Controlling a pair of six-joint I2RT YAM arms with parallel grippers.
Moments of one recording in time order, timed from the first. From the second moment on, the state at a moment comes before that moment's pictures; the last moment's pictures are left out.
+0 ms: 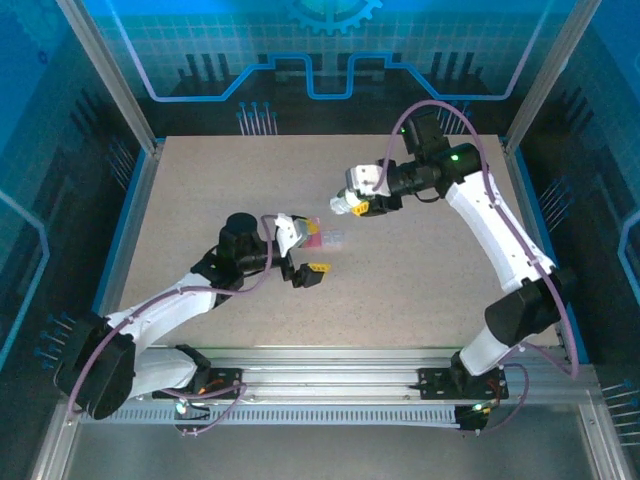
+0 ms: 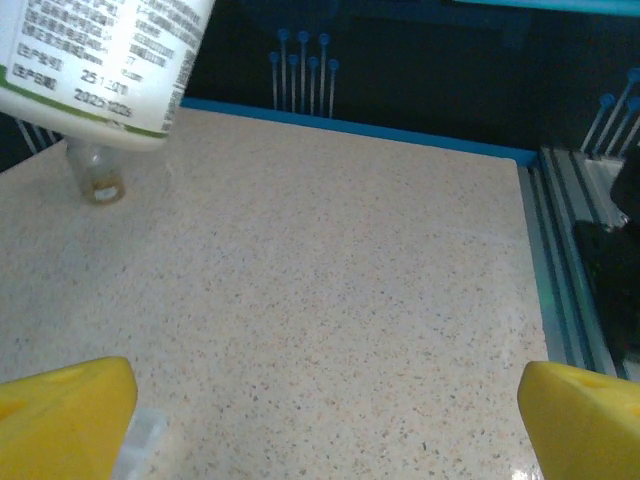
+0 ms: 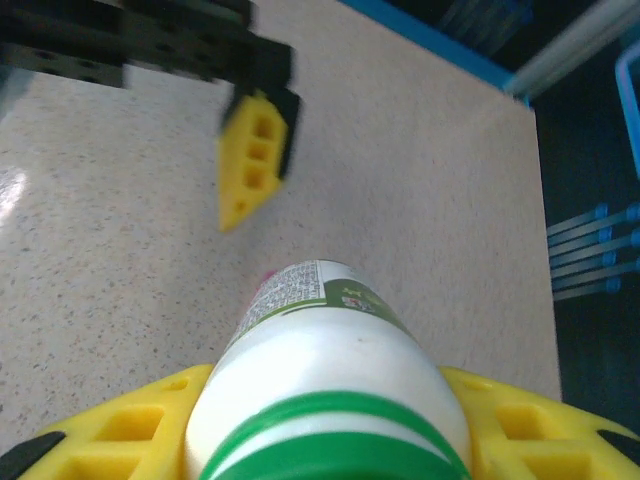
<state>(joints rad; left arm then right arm) -0.51 1.21 0.64 0.27 0.70 0.20 0.39 1.60 1.76 -1.09 -0.69 -1.33</state>
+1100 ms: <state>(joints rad) -0.48 1.25 0.88 -0.11 1.07 0.48 0.70 1.44 1.62 -1.12 -0.53 -1.59</state>
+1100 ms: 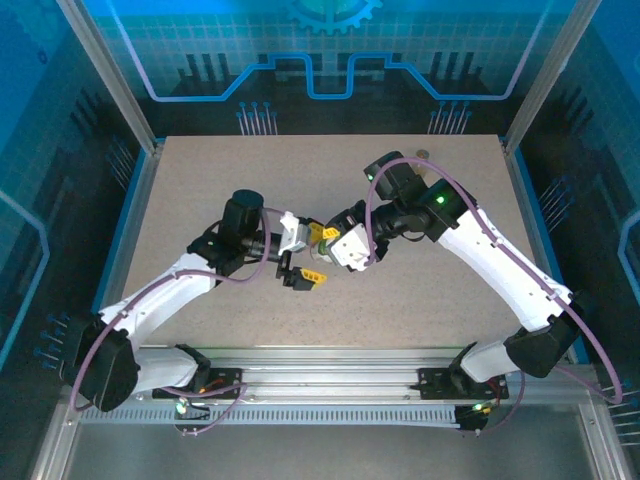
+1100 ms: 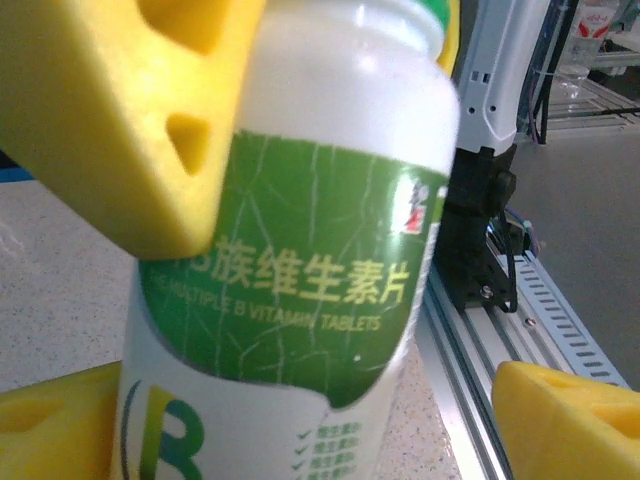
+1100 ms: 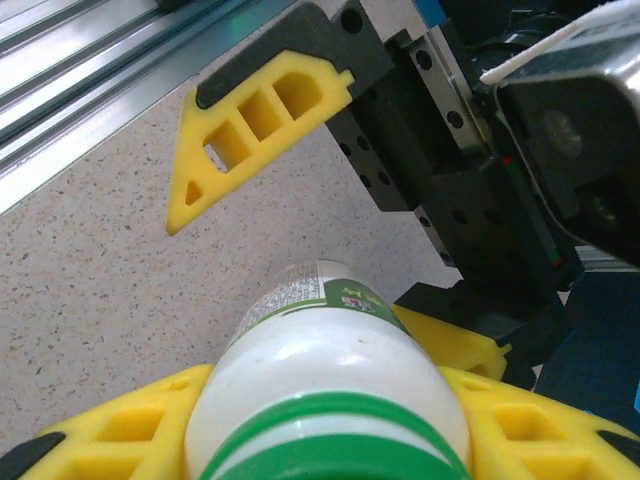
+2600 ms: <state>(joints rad) -0.52 1.24 0.84 -0.05 1.02 0.54 0.67 1.35 1.56 -1.06 -0.53 -1.51</state>
